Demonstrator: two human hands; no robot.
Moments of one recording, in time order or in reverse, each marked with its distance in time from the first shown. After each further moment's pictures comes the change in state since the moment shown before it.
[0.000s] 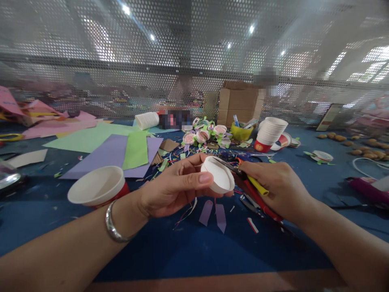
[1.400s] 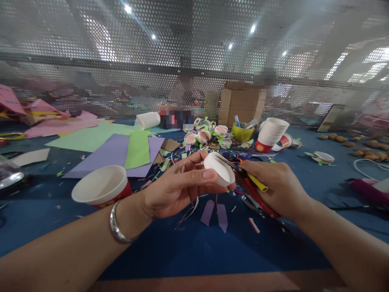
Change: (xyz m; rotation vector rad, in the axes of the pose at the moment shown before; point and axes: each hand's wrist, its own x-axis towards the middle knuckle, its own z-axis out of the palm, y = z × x) left_hand 0.000 -0.001 0.003 -0.031 0.114 0.029; right_hand 0.002 0.001 0.005 -0.007 0.024 0.035
